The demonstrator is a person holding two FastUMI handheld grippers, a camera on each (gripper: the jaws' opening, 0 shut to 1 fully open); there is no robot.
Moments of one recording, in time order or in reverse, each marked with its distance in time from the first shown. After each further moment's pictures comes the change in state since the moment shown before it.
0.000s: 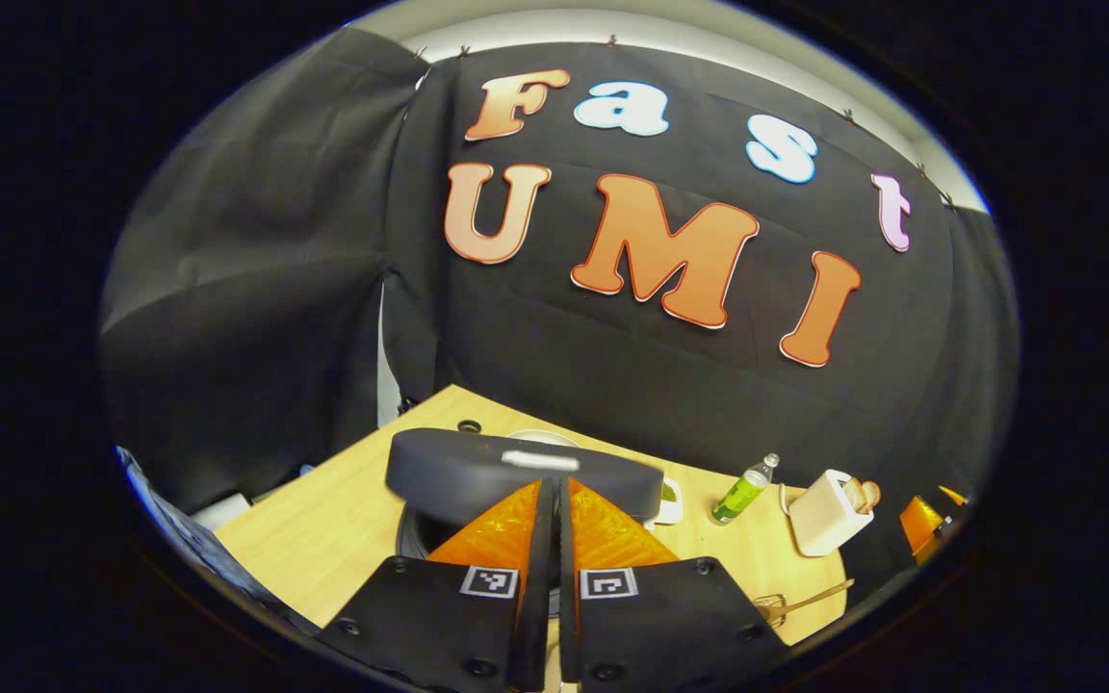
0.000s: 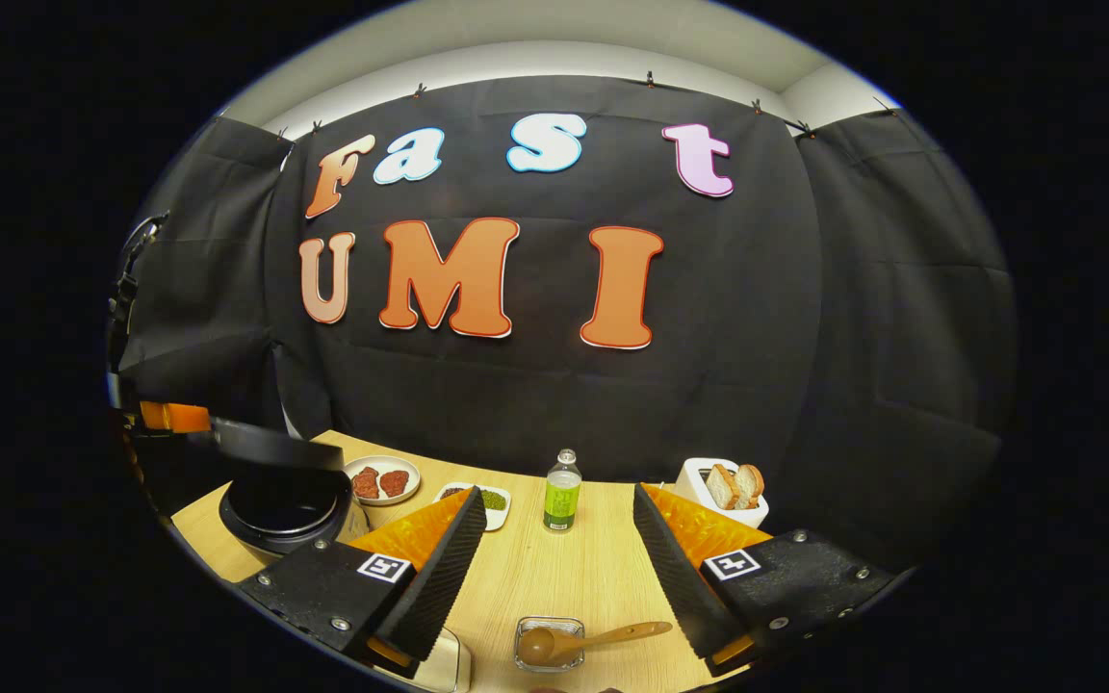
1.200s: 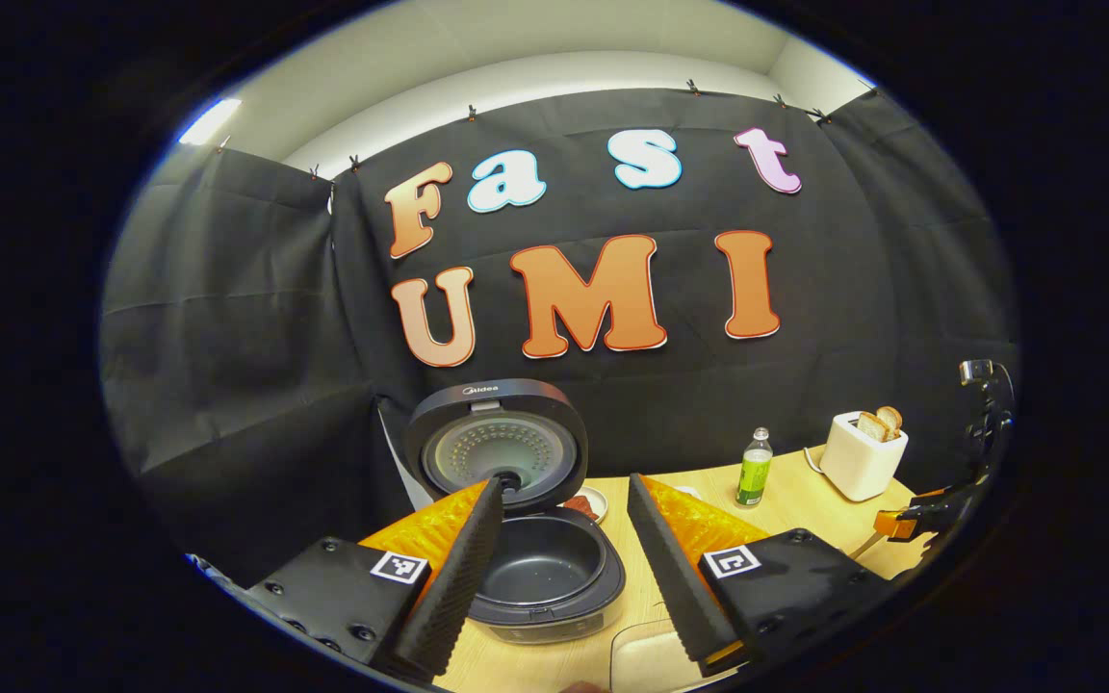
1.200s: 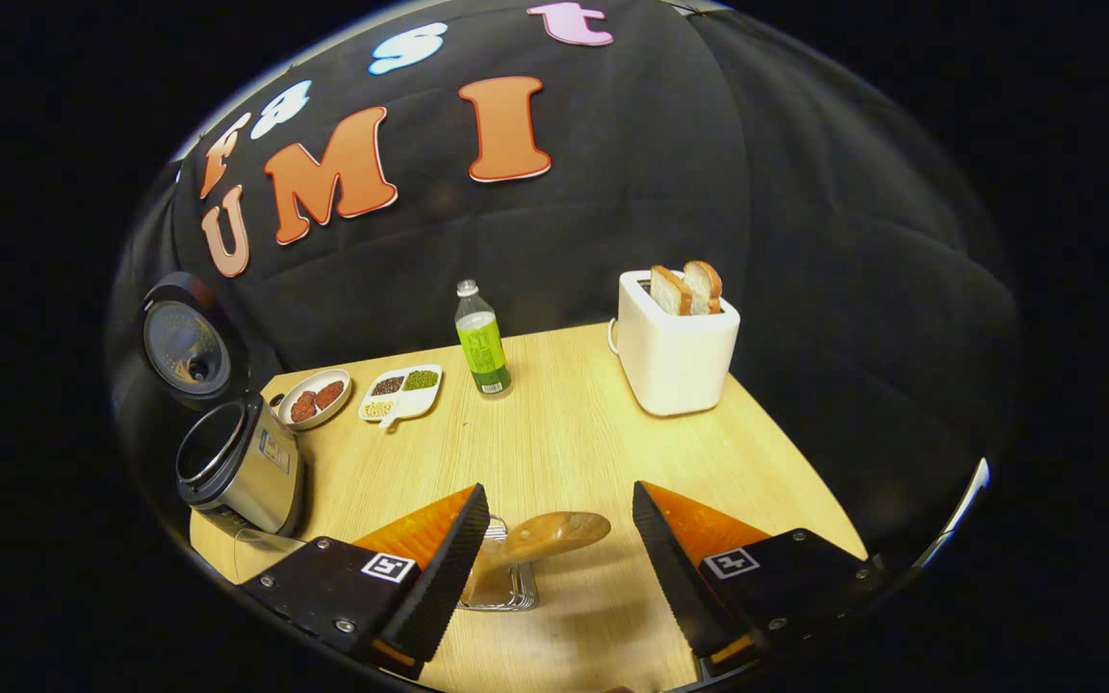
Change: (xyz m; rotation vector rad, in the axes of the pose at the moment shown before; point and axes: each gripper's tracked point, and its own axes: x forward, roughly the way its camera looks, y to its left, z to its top) left arm -0.078 -0.063 0.017 0.326 -0.236 -0.013; right arm 0.015 -0.070 -0.202 0.270 0.442 -0.109
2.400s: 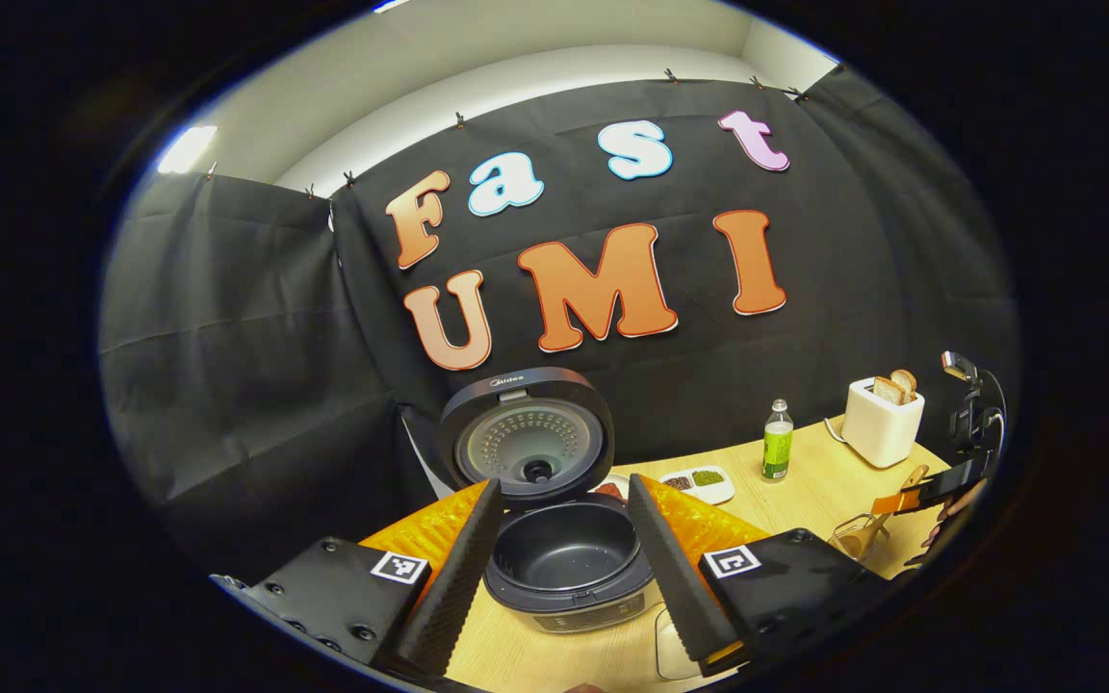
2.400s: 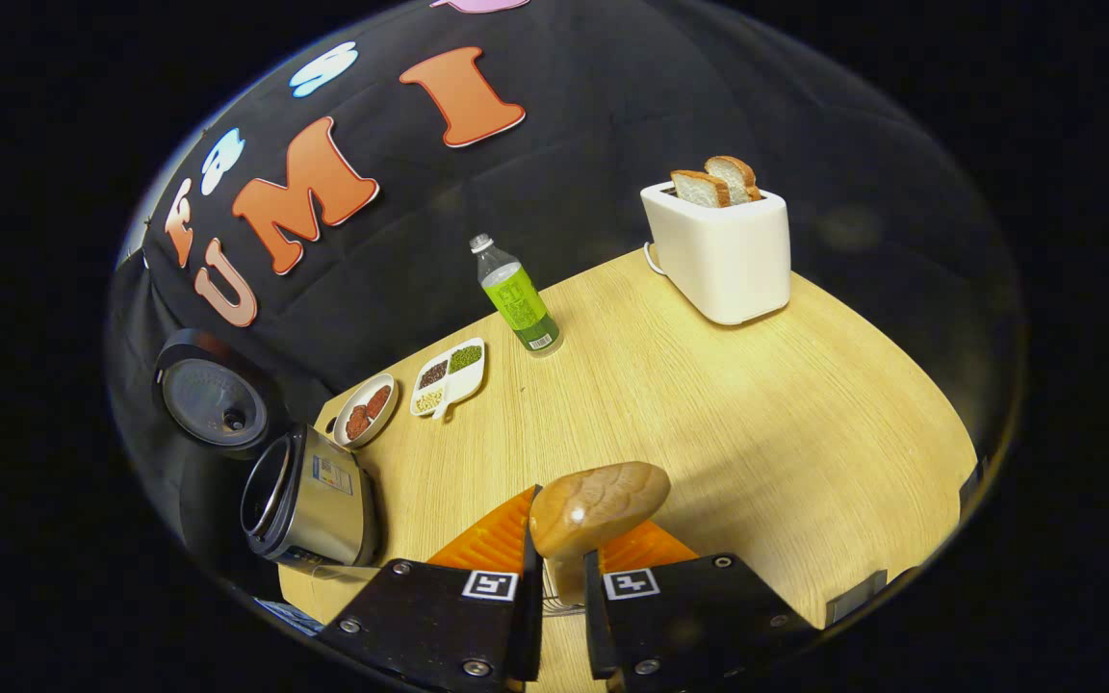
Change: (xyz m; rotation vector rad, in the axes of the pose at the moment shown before) left arm -0.018 0.021 -0.017 0.084 0.015 0.025; right arm 0.019 0.059 -0.030 0.225 0.137 0.144
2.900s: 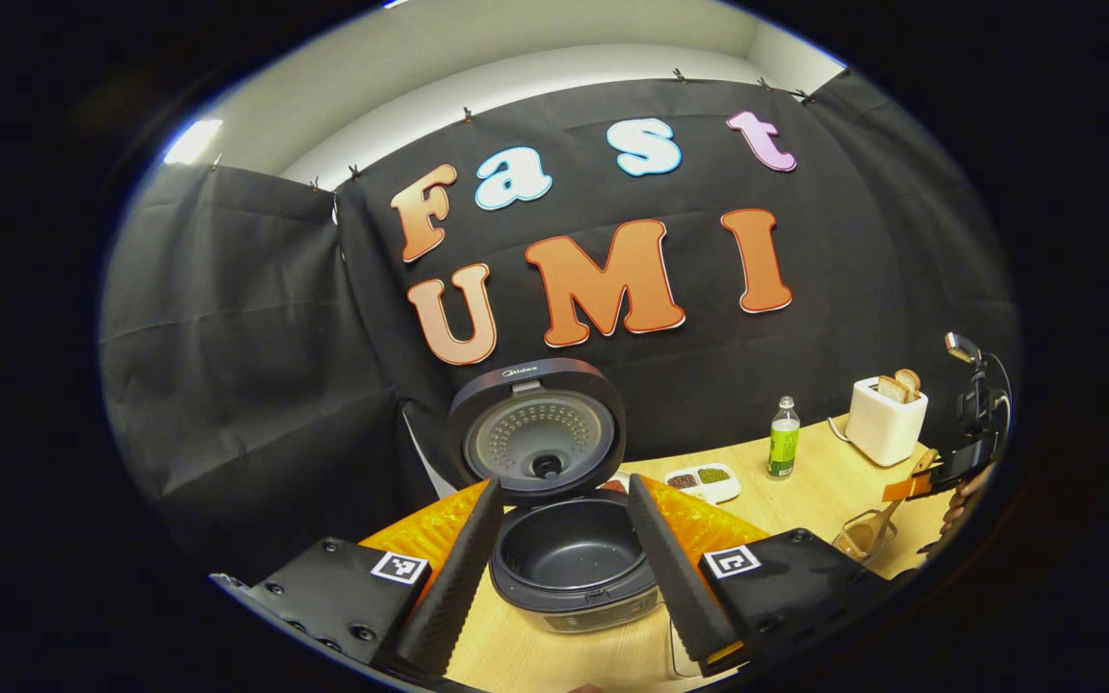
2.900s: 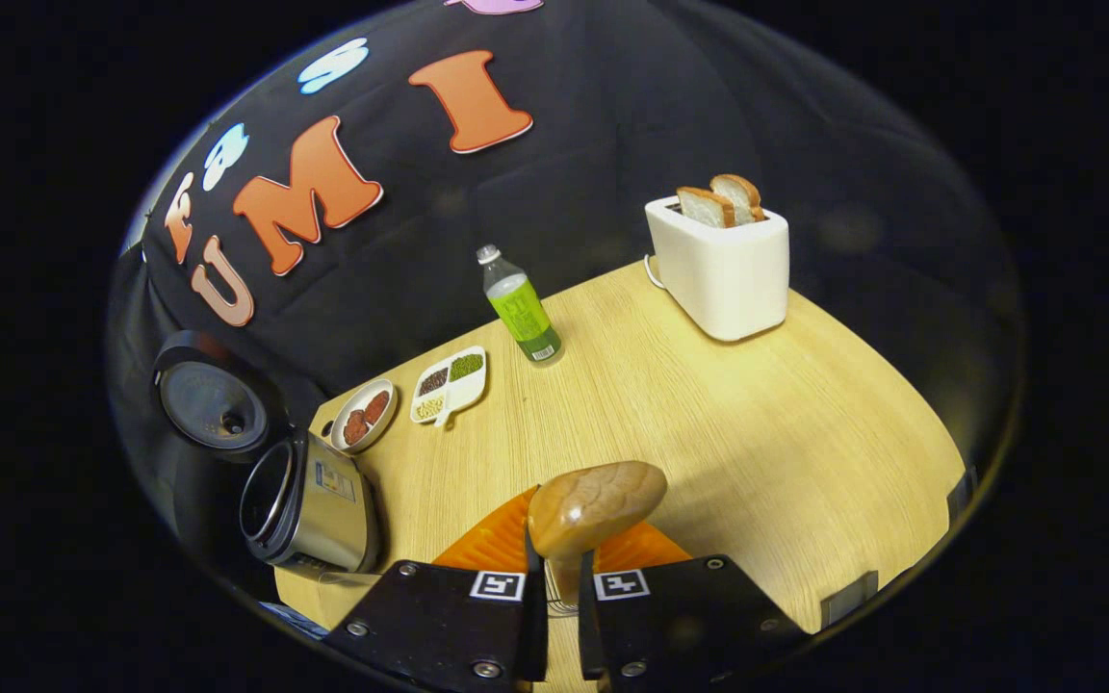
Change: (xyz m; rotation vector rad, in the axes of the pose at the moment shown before) left arm 0.008 0.019 -0.012 -0.025 0.008 -0.002; right arm -0.019 0.015 0.026 -0.026 -0.071 -0.020
